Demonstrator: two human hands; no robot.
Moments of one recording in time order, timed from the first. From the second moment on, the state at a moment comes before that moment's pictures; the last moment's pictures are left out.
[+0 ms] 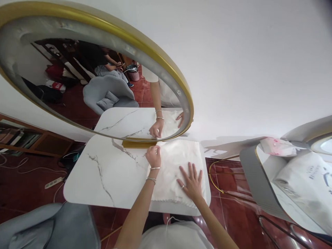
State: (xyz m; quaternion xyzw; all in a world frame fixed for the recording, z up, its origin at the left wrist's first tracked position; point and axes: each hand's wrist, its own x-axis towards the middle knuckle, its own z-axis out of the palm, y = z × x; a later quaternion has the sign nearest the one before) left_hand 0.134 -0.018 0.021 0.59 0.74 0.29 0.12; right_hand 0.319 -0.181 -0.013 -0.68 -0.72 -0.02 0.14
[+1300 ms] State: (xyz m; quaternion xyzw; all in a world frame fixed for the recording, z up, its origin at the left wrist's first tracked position) left_hand -0.103 0.001 -0.009 0.75 0.63 0.17 0.03; right_hand 0.072 -0.035 -0.013 -0.62 -0.76 0.05 0.17
